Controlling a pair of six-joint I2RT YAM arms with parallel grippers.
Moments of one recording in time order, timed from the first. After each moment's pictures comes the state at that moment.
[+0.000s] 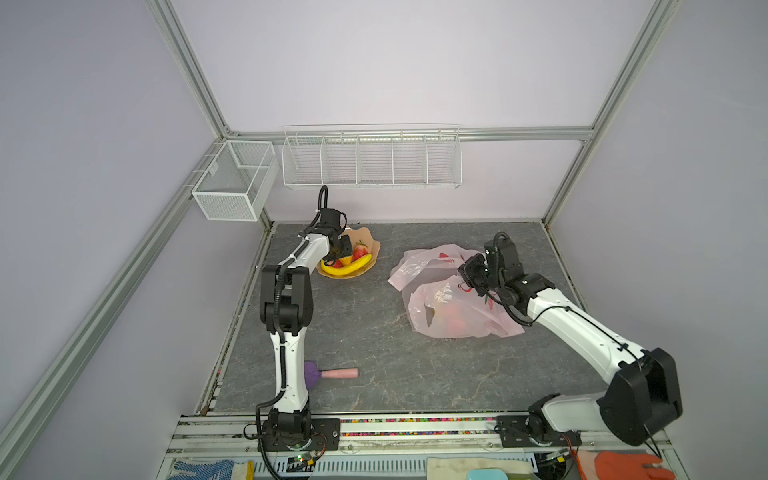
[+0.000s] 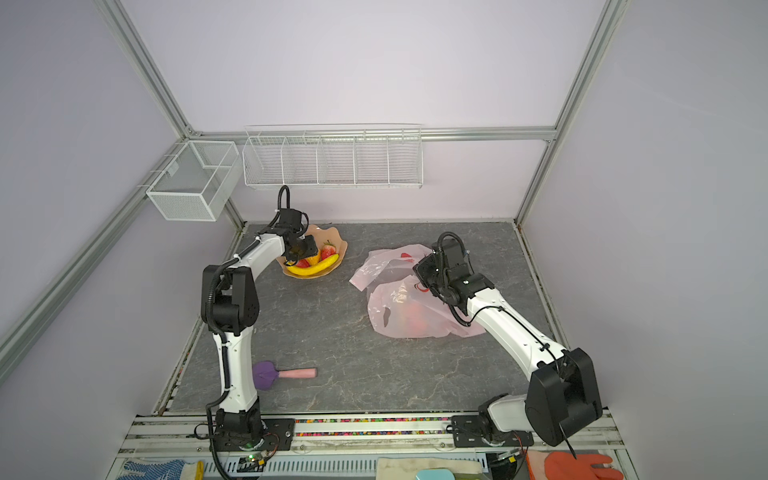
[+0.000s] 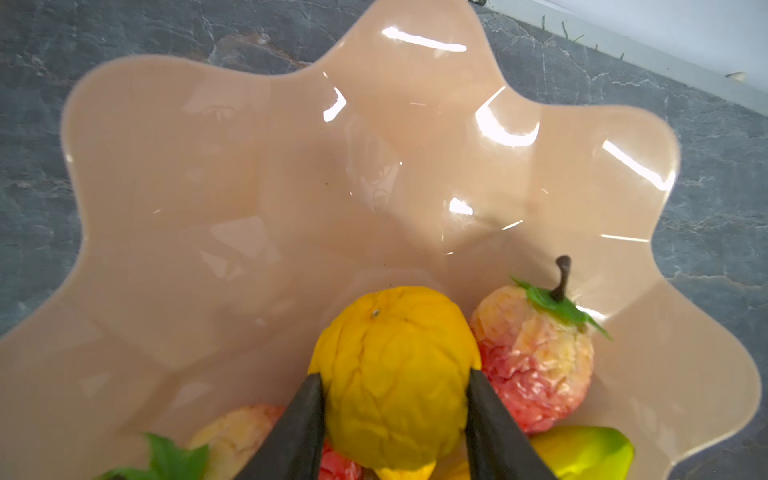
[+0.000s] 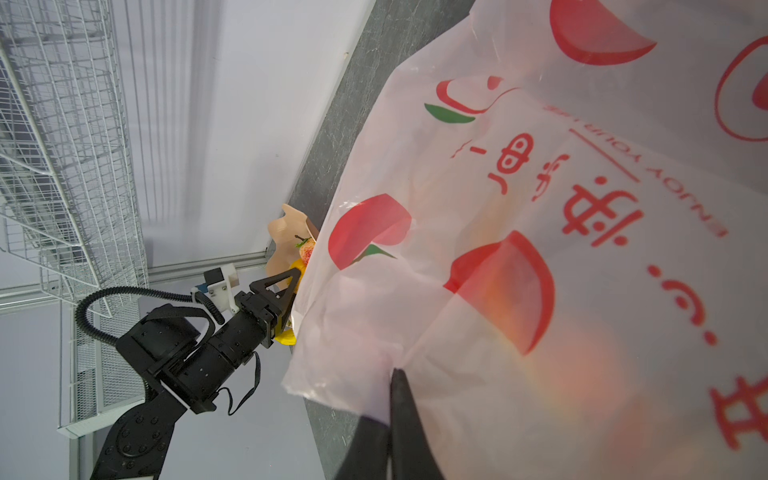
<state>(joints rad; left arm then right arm) -0.18 2.20 1.79 -0.59 0.03 -0.34 0.44 1.37 1.07 -0.36 -0.06 1.26</state>
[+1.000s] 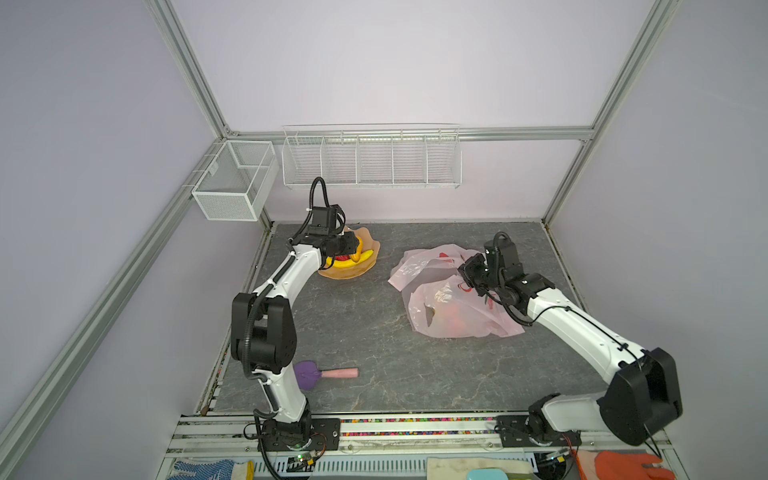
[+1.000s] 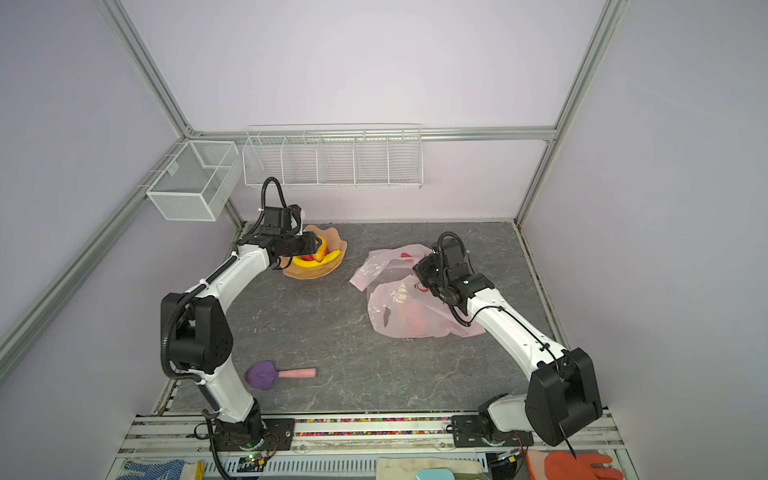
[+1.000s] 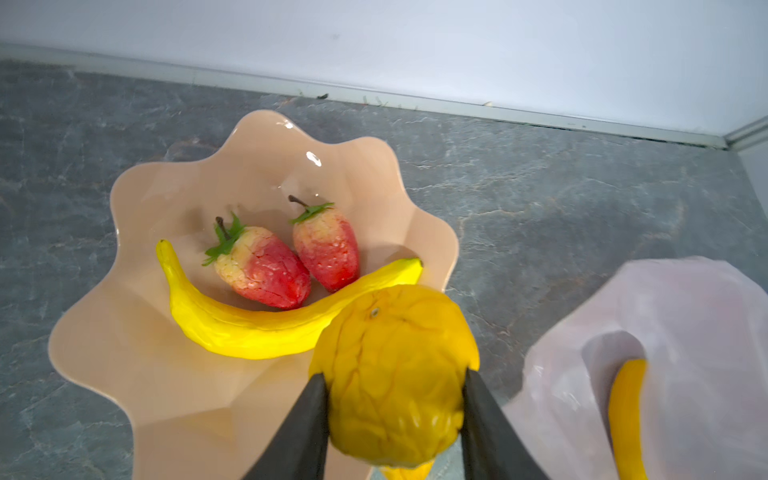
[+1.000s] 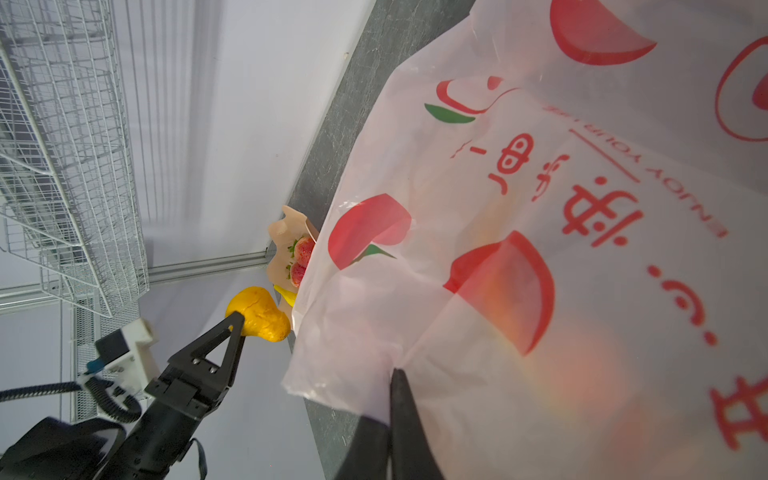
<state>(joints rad) -0.24 1.77 1.48 -0.43 0.18 -0.20 0.44 1.37 1.07 -0.36 -0.06 1.26</state>
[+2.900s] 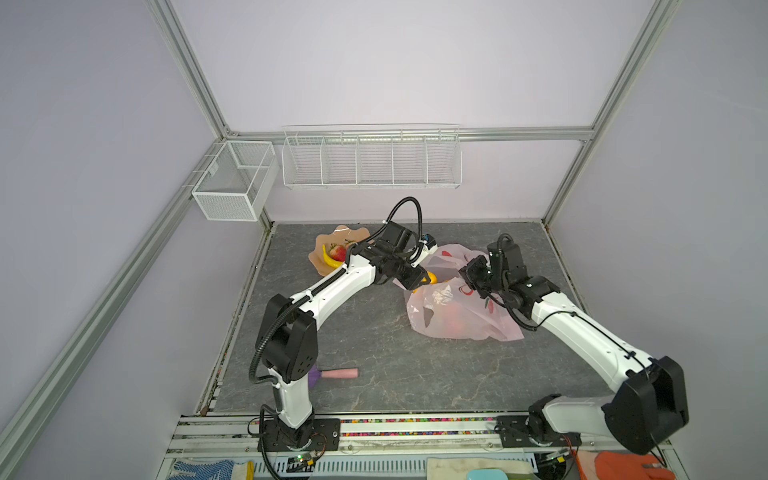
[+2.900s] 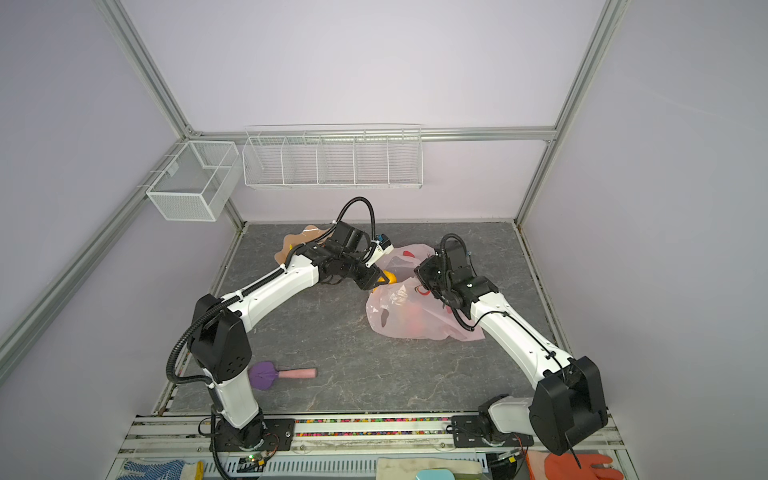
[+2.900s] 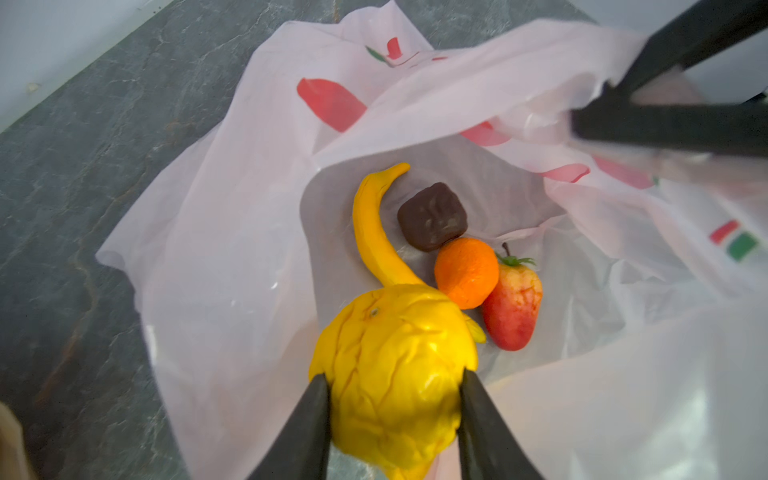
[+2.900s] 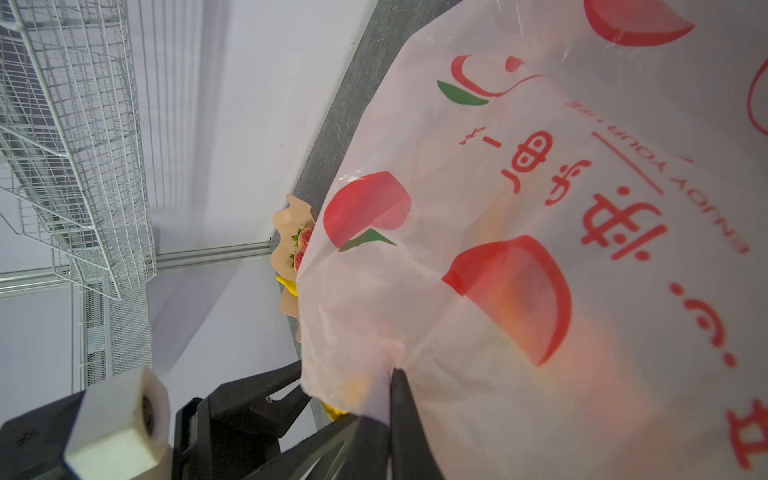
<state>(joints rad) -0.68 1.84 1.59 -0.62 0.39 0.19 0.44 1.33 1.05 -0.38 -0.09 1.25</state>
